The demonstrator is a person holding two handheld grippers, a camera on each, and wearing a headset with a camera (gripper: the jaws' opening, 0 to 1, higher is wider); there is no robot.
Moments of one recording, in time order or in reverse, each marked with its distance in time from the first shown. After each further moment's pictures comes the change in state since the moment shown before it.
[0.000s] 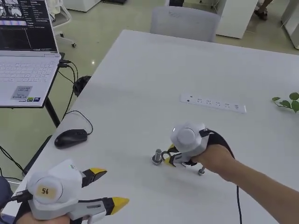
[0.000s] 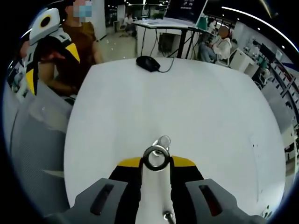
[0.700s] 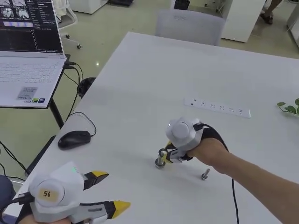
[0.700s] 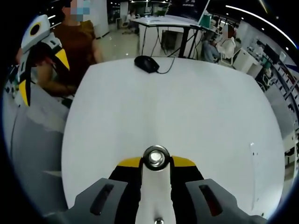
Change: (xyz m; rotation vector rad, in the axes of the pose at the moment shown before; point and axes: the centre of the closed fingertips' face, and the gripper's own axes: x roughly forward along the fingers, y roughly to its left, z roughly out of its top) left arm -0.001 0.002 -0.001 -0.006 0.000 0.005; right arm 0.012 -0.012 0.016 -0.022 0.035 0.025
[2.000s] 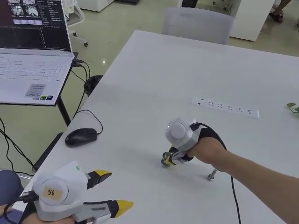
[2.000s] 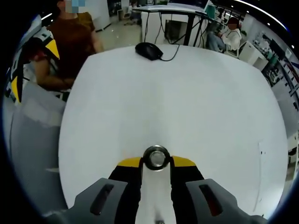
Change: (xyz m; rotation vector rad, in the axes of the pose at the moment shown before) left arm -0.004 0.004 -0.005 -0.016 0.004 0.013; right arm 0.029 0.003 -0.012 0.004 0.096 0.043
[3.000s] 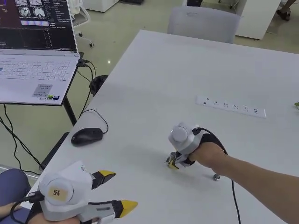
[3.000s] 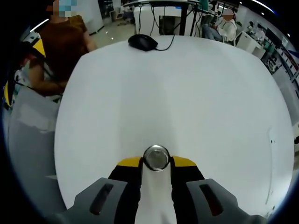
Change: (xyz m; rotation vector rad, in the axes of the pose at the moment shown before) left arm -0.001 0.000 -0.003 -0.006 0.004 0.009; right arm 0.025 0.000 -0.014 0.087 0.016 0.015
